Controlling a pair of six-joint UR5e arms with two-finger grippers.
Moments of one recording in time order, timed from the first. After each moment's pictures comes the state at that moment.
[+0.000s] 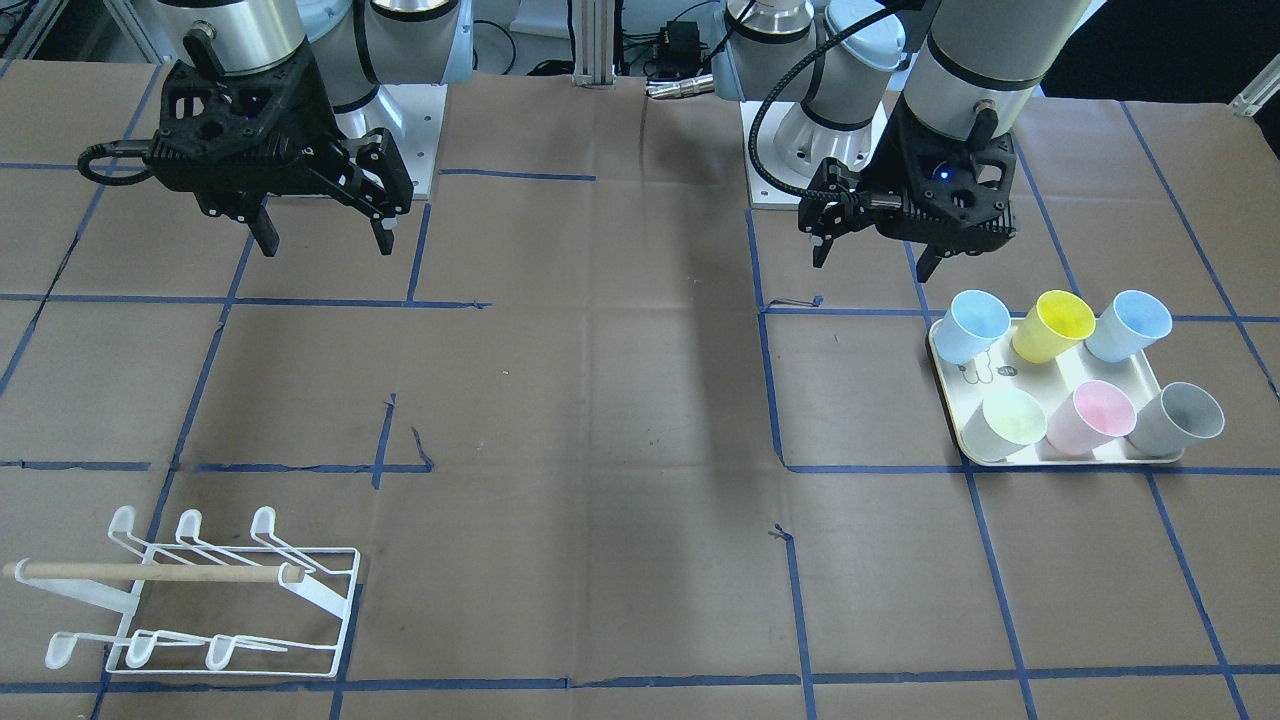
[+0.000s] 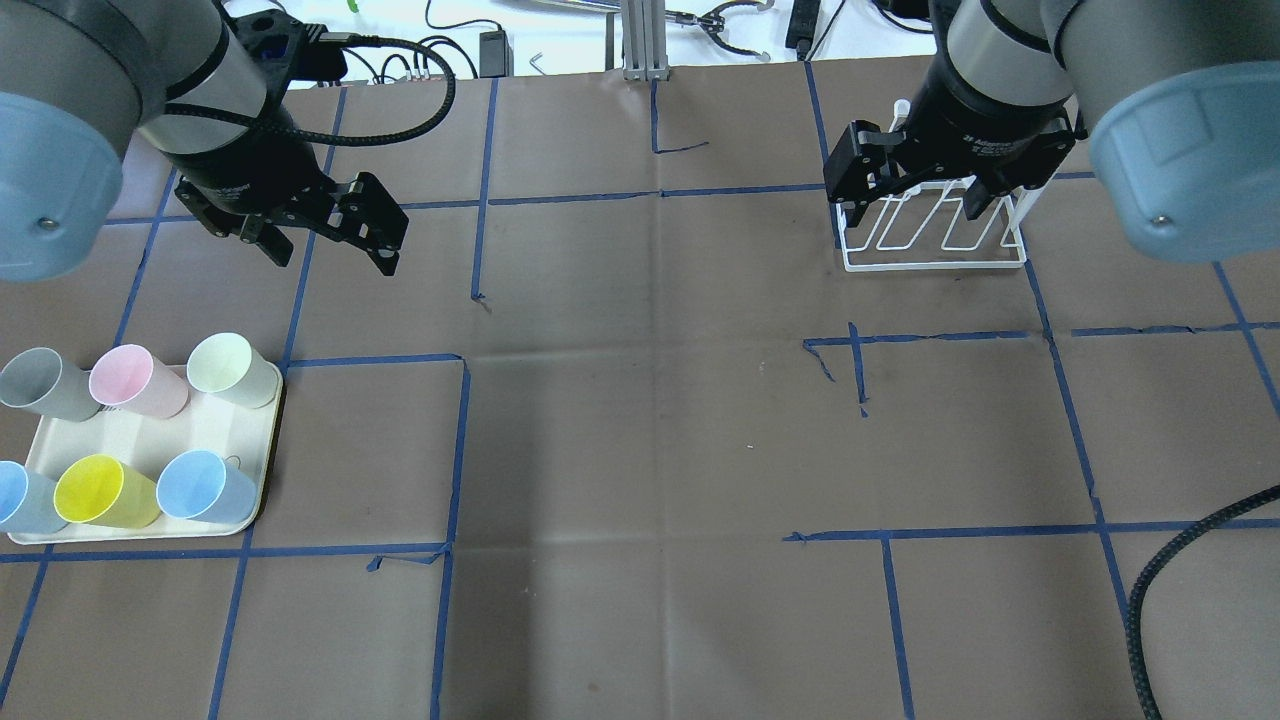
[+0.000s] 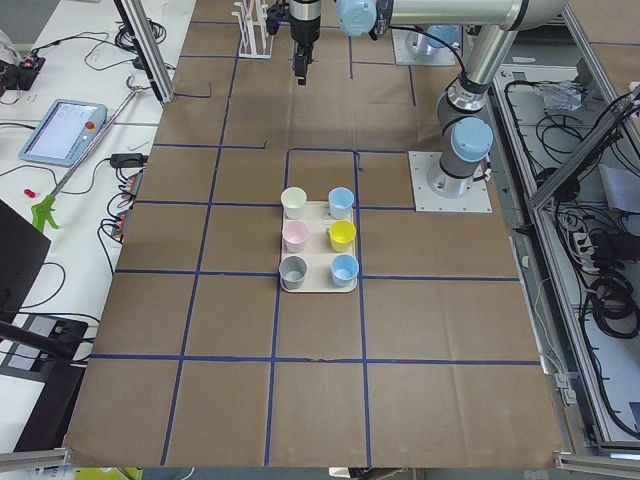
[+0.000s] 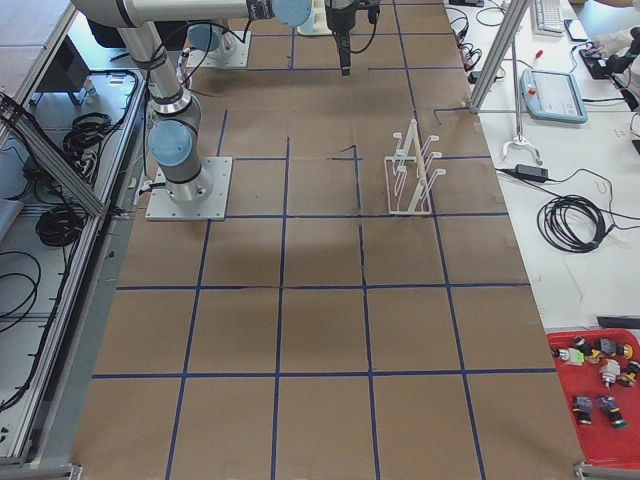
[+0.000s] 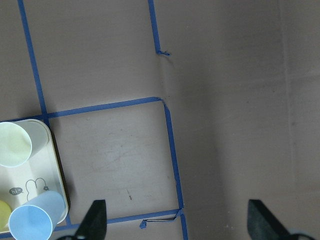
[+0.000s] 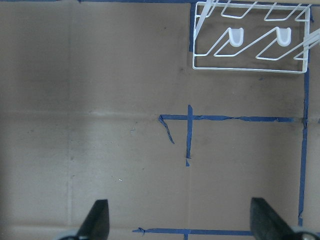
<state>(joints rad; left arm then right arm) -1.55 -1.55 -1.62 -1.53 1.56 0.17 1.64 -1.62 1.62 -1.71 -1.56 0.04</state>
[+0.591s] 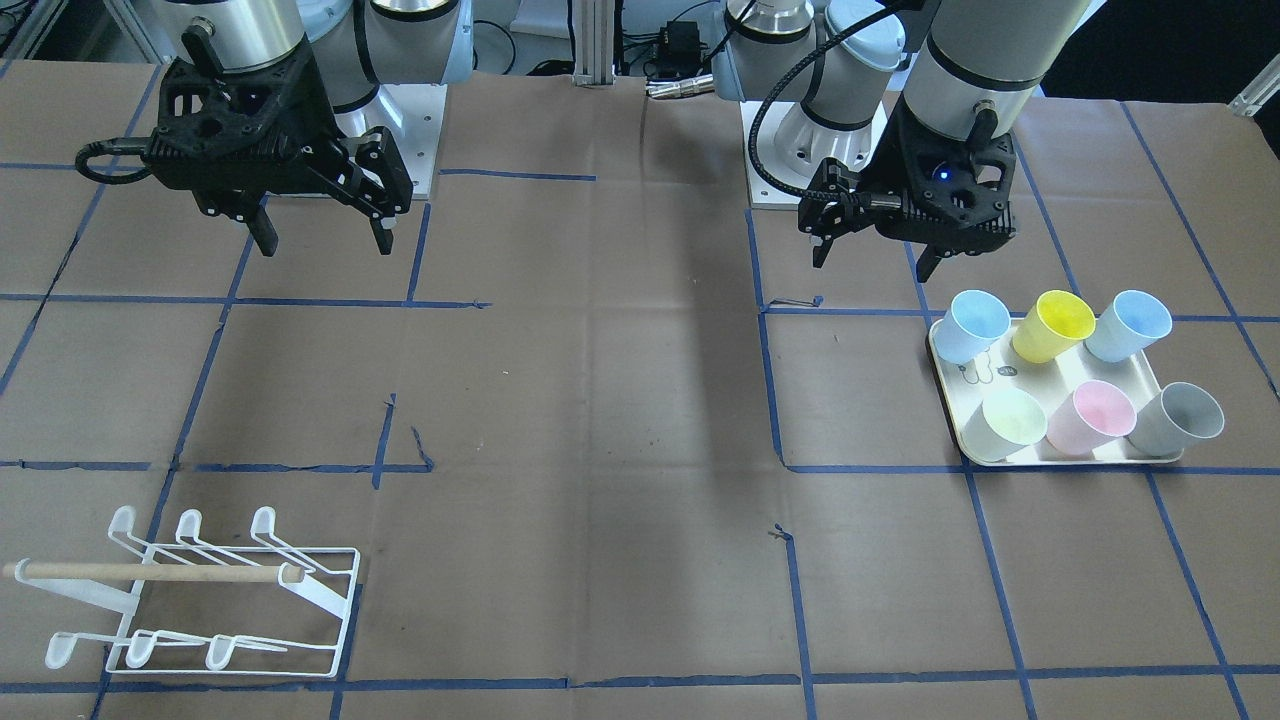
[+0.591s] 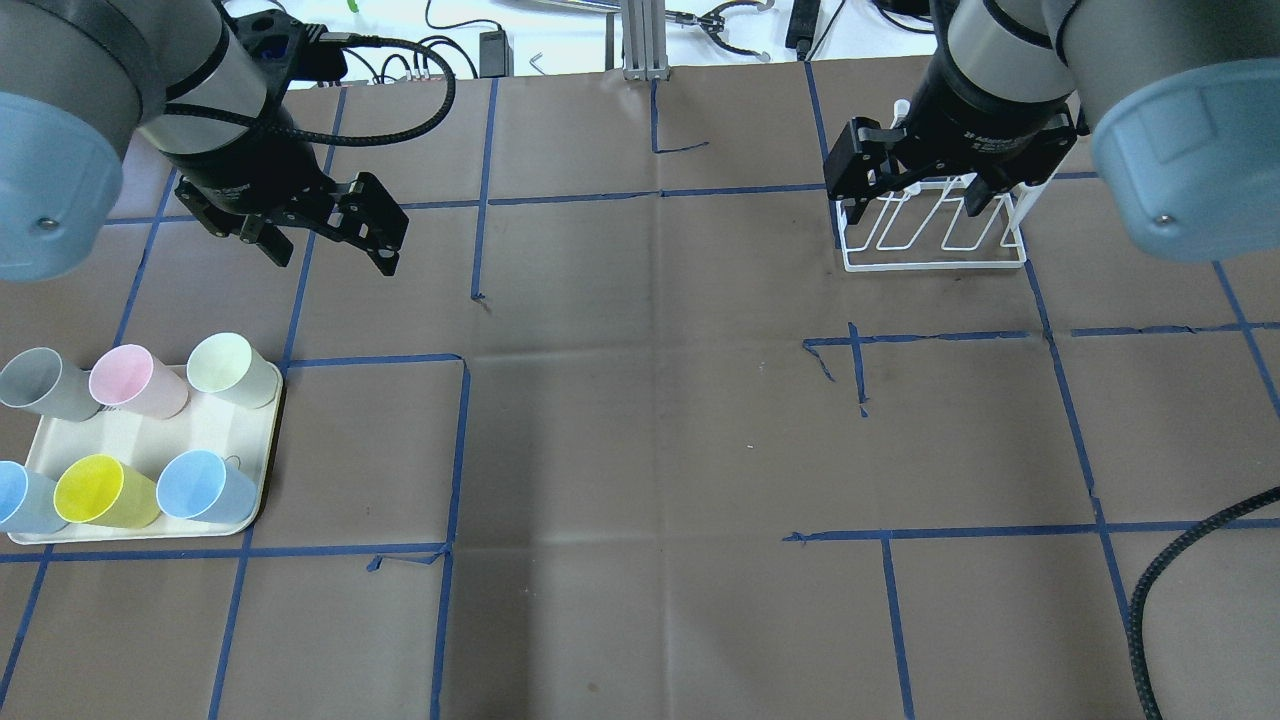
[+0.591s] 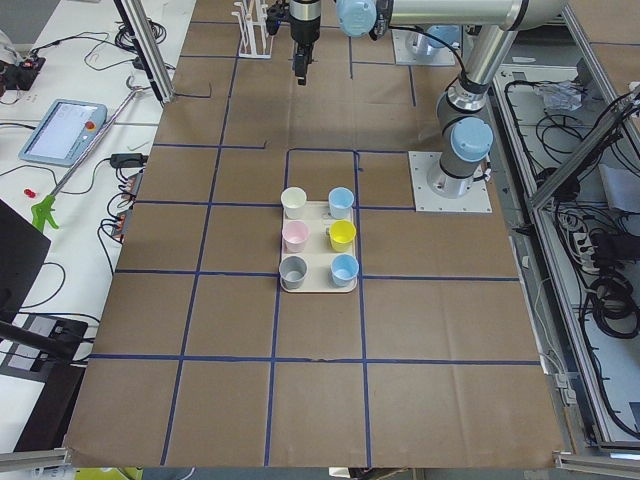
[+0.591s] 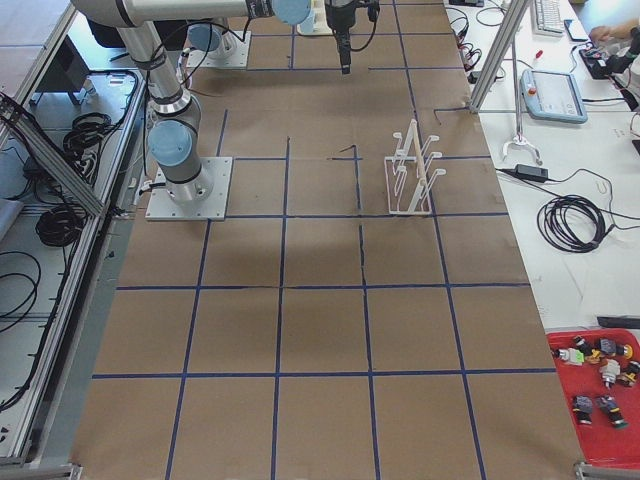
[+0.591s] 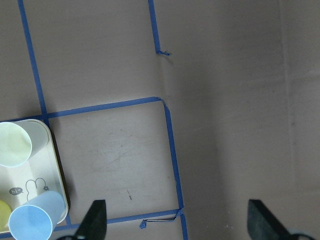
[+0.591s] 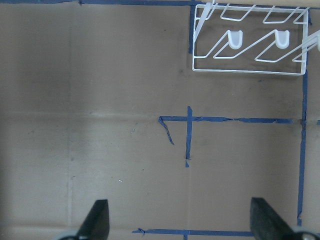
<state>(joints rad) -1.55 -1.55 -1.62 -1.53 1.56 0.17 1.64 -1.62 1.61 -1.71 -1.56 0.04</state>
